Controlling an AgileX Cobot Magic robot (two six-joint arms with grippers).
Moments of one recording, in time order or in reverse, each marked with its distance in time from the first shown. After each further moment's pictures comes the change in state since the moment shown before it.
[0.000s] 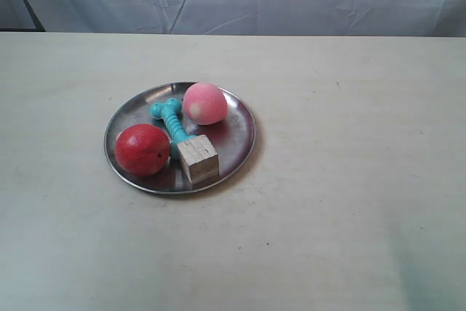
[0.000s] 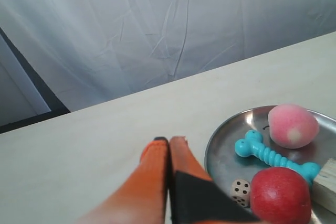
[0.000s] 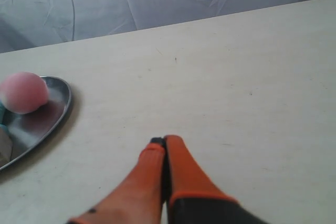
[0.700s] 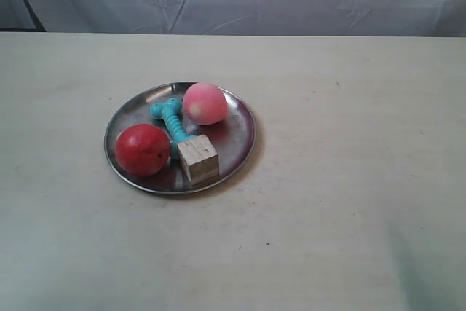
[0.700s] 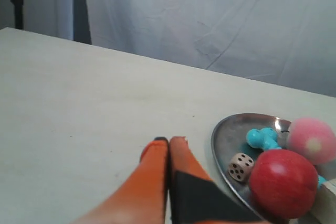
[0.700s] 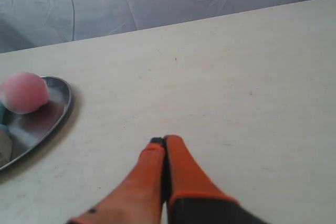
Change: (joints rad) left arm 0.180 -0.593 0.538 0.014 -0.068 -0.441; right arm 0.000 0.000 0.000 0.000 0.000 0.000
